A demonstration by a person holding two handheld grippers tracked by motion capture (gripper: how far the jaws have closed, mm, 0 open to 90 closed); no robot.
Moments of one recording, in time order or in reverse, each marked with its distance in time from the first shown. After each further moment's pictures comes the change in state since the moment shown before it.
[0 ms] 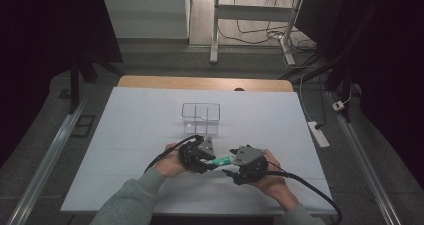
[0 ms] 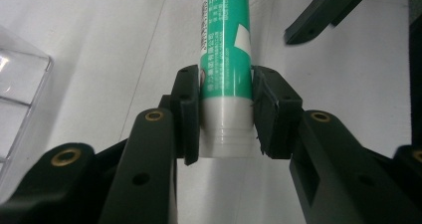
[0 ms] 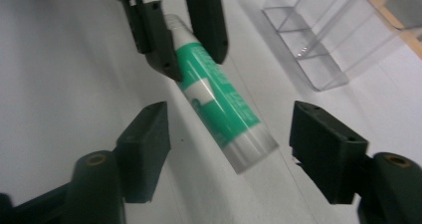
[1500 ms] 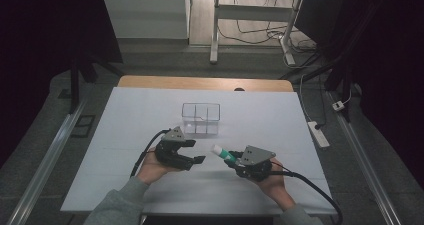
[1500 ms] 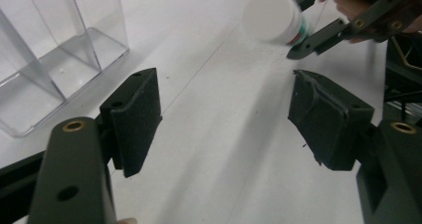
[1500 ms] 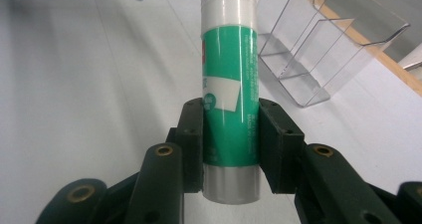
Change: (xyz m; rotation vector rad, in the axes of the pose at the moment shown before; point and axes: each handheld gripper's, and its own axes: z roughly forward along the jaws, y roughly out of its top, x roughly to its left) left arm 0.007 -0.055 -0.038 -0.334 0.069 -0.370; right arm -0.003 -0.013 -0.005 -0.157 -0.043 0.072
